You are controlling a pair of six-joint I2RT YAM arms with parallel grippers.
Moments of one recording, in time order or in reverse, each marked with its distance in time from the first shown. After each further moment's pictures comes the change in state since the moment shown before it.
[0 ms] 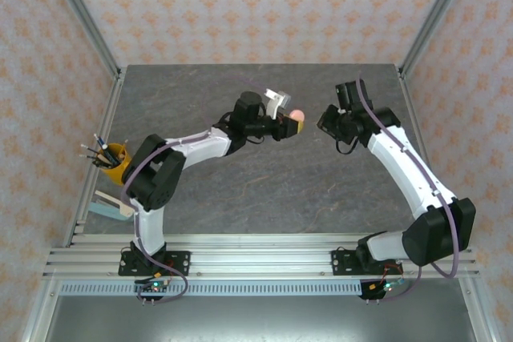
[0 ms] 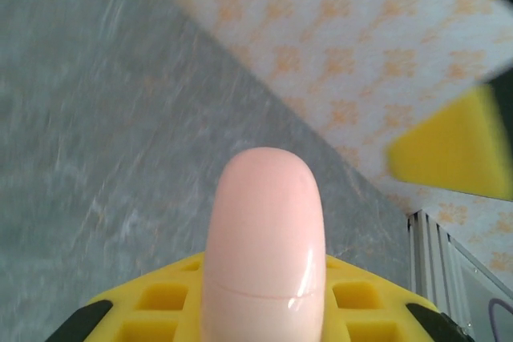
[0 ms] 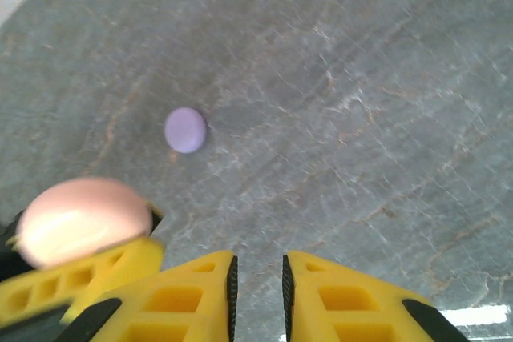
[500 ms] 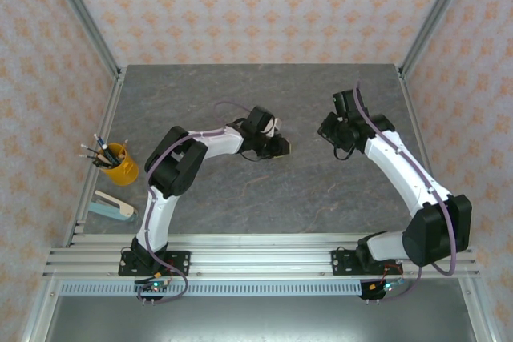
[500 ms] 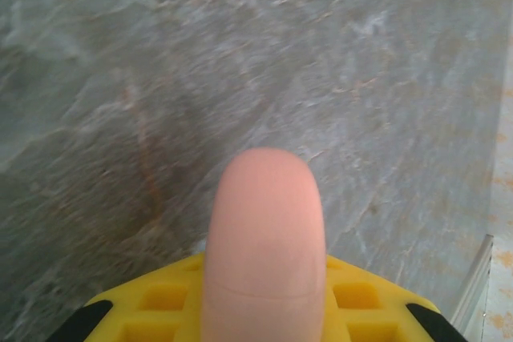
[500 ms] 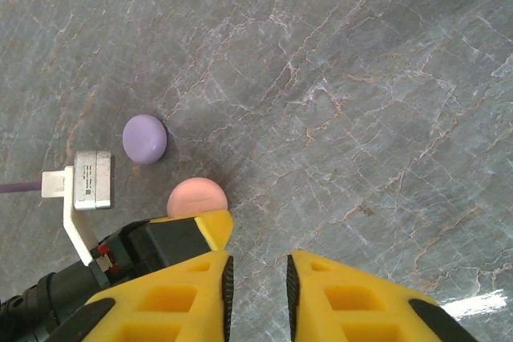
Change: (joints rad) left arm -0.001 0.192 0.117 -0.462 -0.101 -0.298; right arm 0.000 -0.003 -0.101 0.067 0.039 0.062
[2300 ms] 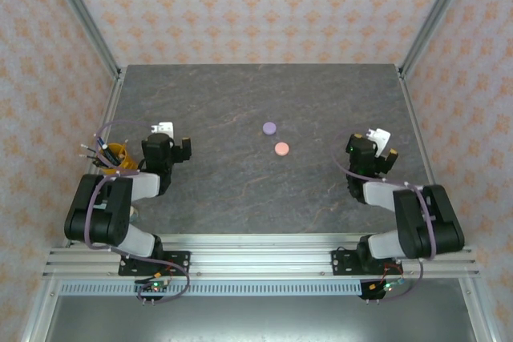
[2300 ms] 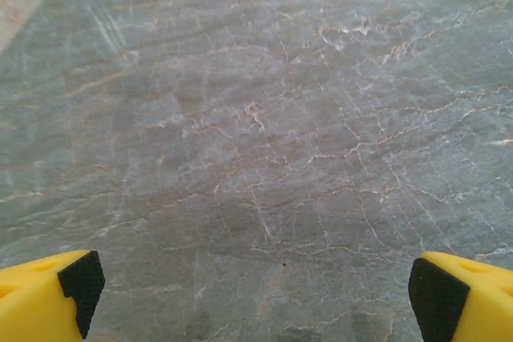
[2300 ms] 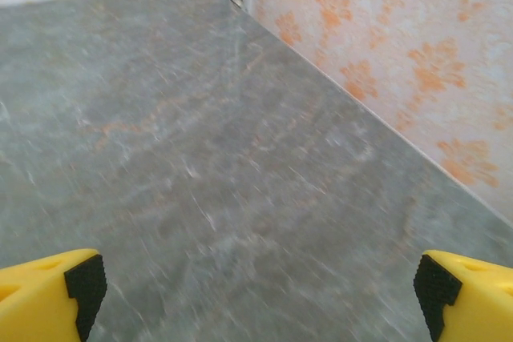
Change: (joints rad) left arm 0.568 -0.655 -0.978 0.704 -0.714 0.737; right arm -0.180 0.067 -0.802 1.378 0.644 -0.637
